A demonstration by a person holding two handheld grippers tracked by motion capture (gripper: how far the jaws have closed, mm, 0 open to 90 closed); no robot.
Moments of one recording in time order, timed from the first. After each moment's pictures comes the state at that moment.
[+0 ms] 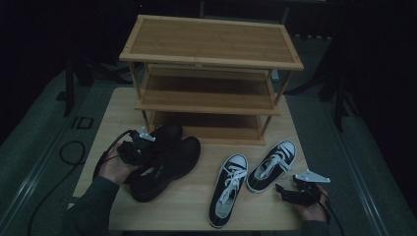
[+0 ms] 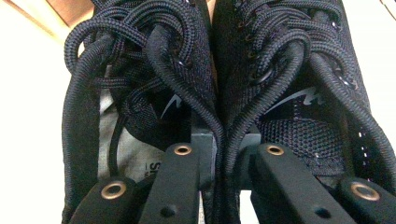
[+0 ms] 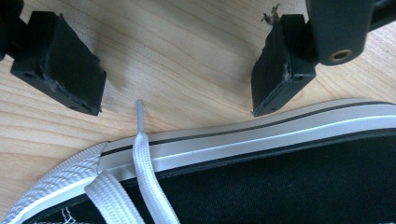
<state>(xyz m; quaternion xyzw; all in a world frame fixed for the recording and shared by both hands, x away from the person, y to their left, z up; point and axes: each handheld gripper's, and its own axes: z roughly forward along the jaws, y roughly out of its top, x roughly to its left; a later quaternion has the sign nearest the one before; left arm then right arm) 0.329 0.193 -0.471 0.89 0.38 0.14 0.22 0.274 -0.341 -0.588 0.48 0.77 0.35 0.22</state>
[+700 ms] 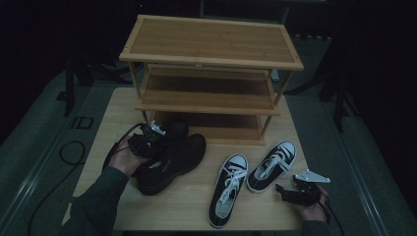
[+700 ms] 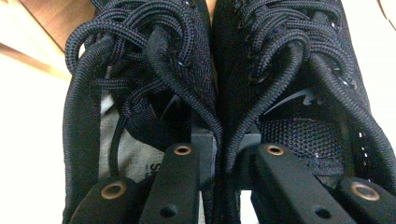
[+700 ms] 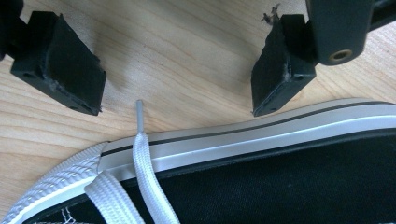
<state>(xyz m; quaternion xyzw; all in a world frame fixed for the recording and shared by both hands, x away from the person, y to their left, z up) 0.352 0.169 -0.464 0.90 0.37 0.15 0.20 0.274 -0.341 -0.588 0.48 0.77 0.35 0.22</state>
